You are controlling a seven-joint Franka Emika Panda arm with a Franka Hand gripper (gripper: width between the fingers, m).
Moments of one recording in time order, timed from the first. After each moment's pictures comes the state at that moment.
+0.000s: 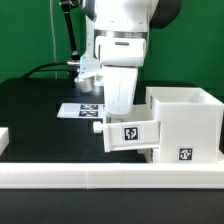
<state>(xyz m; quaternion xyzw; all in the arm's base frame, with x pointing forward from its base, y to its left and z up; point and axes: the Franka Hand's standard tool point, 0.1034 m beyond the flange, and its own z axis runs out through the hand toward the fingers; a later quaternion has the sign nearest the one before) 0.536 -0.003 0.045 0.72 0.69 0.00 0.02</state>
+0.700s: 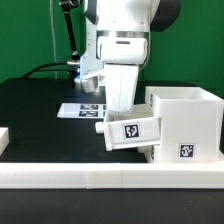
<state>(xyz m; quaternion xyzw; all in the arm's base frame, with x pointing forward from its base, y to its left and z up) 0.533 0.003 0.043 0.74 0.67 0.03 0.03</state>
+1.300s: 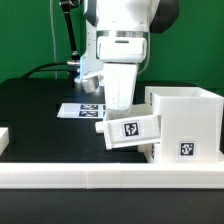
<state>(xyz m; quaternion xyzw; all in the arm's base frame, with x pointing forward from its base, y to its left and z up) 0.535 0.003 0.043 0.74 0.67 0.03 0.03</state>
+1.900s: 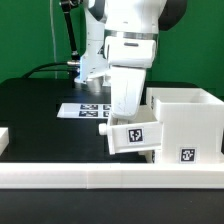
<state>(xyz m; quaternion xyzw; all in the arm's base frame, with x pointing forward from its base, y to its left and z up) 0.542 0.007 0.045 0.74 0.67 -0.01 0.03</state>
